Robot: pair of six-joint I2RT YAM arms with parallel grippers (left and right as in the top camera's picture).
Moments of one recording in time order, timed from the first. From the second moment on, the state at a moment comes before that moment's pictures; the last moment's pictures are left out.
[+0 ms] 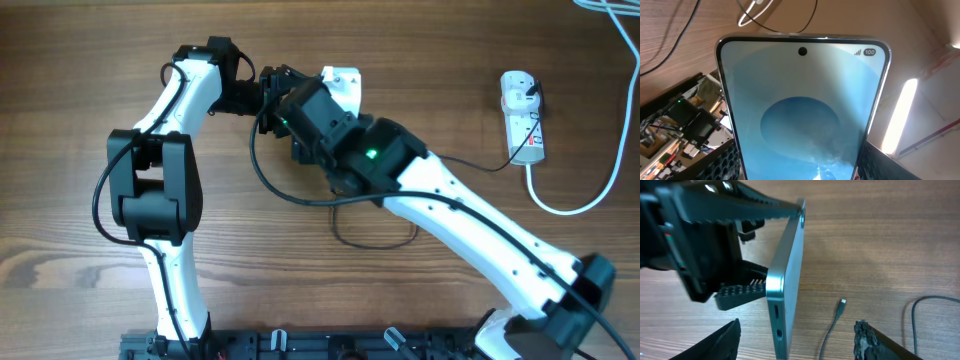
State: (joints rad) left arm -0.12 2.23 1.74 -1.20 1.53 -0.61; right arm 0.84 1.71 1.65 -0.96 0.39 0.73
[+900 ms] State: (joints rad) left arm -0.12 2.23 1.74 -1.19 1.53 -0.61; right arm 0.84 1.74 1.65 -0.84 0.45 0.69
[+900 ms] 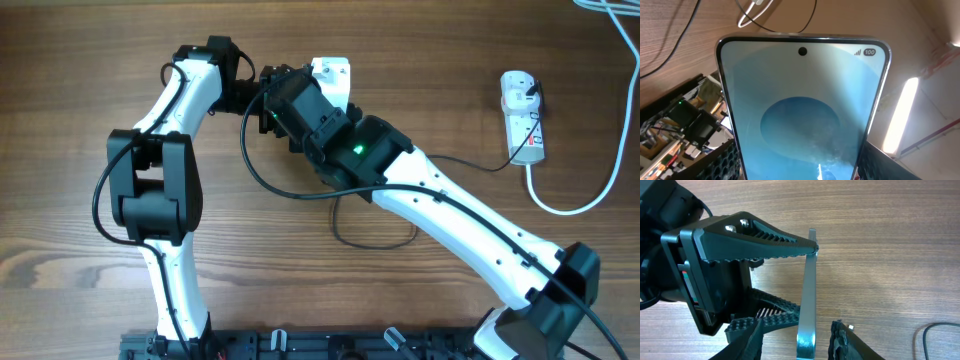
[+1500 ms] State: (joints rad) left arm -0.12 2.23 1.74 -1.19 1.53 -0.61; right arm 0.84 1.76 1.65 -0.83 0.48 0.67
